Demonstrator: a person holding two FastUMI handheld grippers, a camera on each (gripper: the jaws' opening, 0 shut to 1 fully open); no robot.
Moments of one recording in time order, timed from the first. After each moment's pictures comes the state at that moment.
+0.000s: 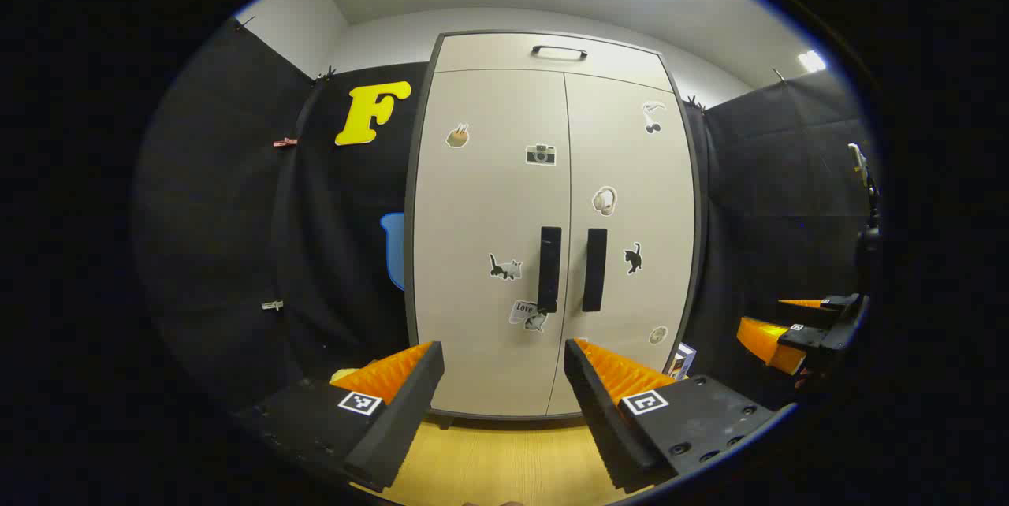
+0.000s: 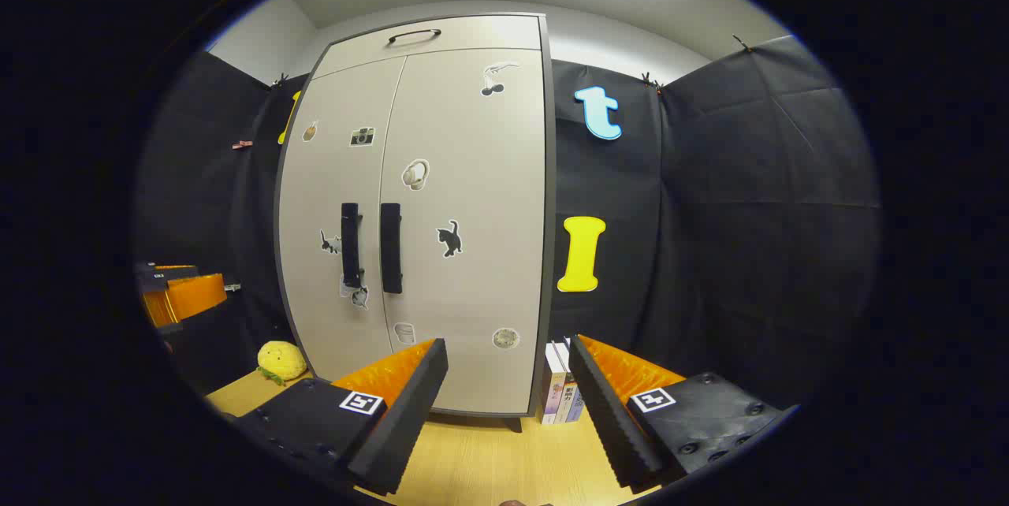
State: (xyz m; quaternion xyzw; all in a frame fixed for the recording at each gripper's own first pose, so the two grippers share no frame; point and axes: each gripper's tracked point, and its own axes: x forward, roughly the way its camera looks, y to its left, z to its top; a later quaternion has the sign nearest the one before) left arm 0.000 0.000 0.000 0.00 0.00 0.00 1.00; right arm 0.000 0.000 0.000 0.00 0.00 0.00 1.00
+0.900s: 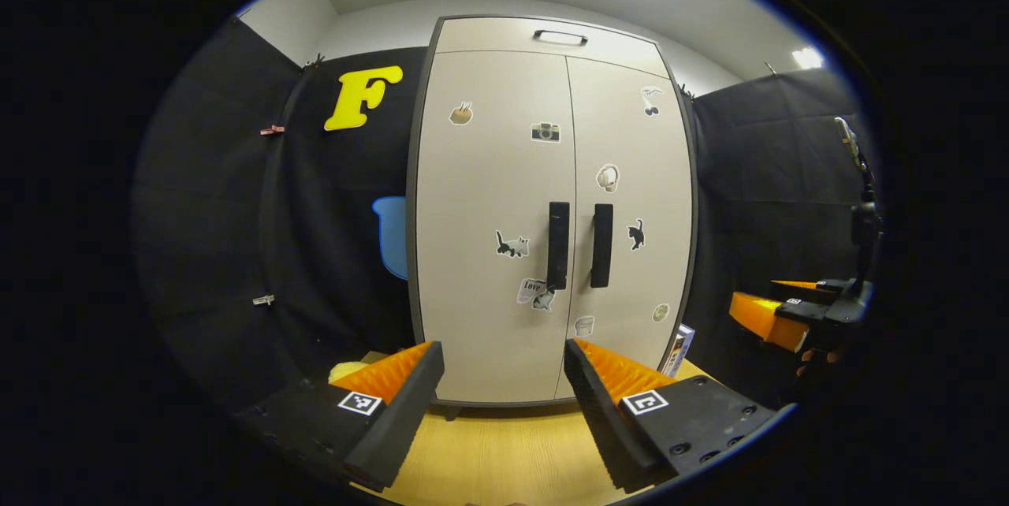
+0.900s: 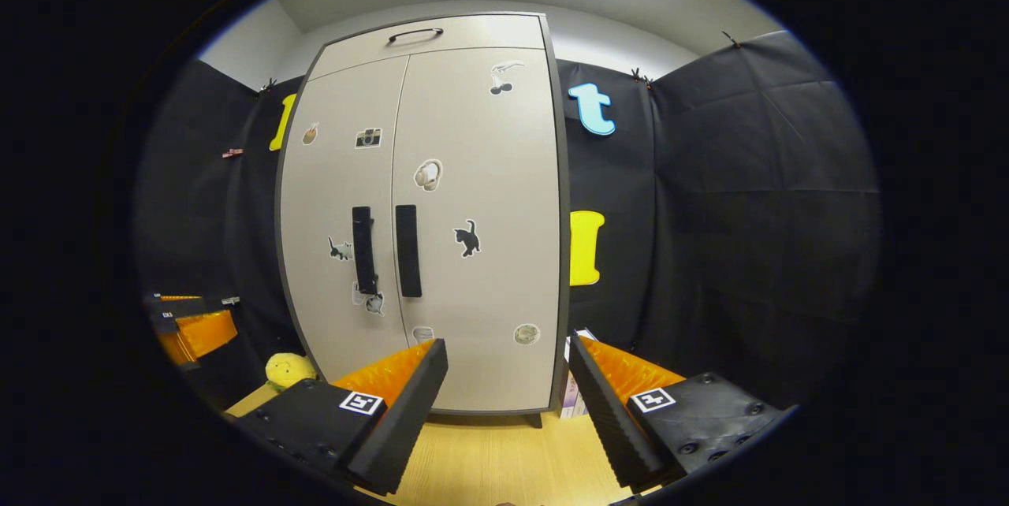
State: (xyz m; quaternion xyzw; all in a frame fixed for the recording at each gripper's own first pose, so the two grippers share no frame) left arm -0.001 0.023 -0.027 0.00 0.03 -0.04 1.00; right arm -0.006 0.044 0.002 0.03 0.00 -0.01 1.00
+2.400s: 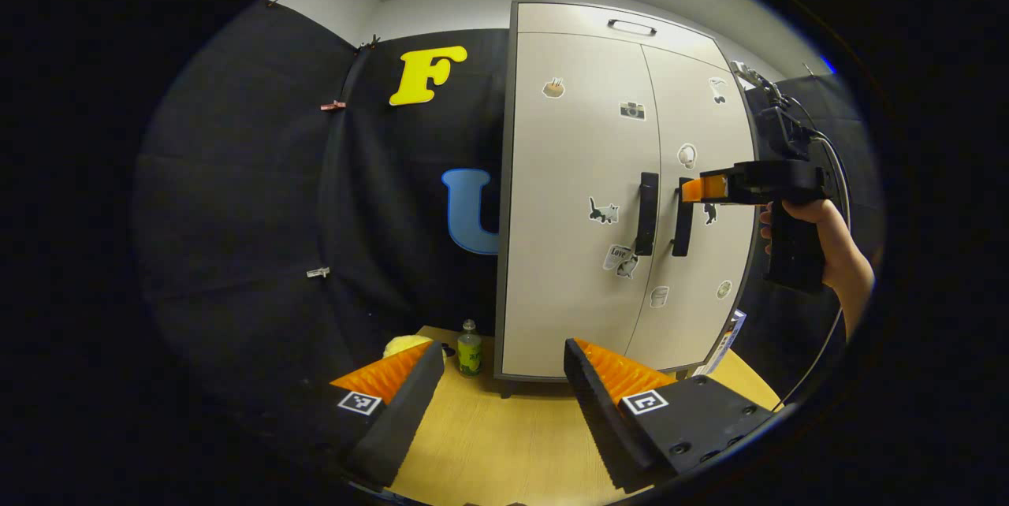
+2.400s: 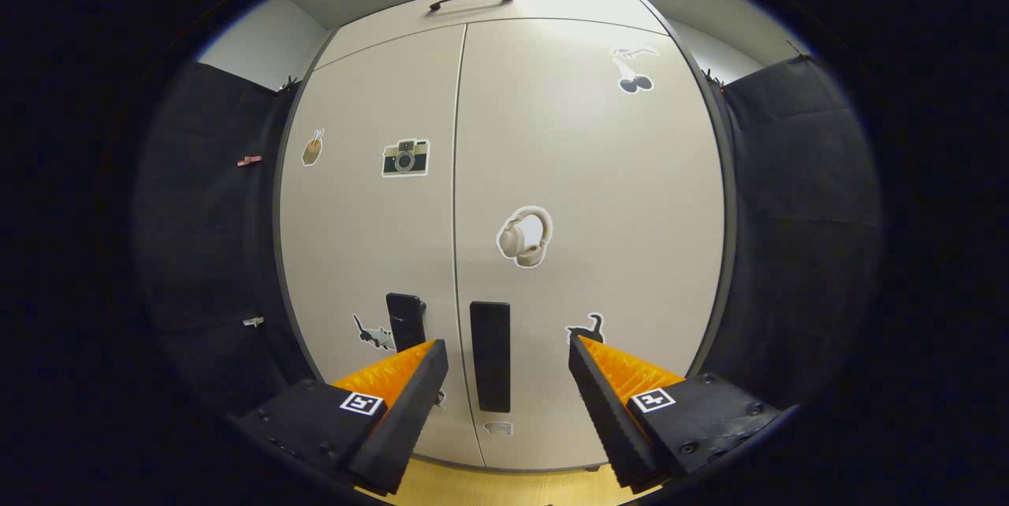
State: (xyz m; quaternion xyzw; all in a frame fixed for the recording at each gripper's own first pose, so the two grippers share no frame) left arm -0.027 0.127 -0.070 -0.01 0.07 0.06 1.00; right arm 0.166 0.168 0.068 0.01 0.02 0.07 1.00
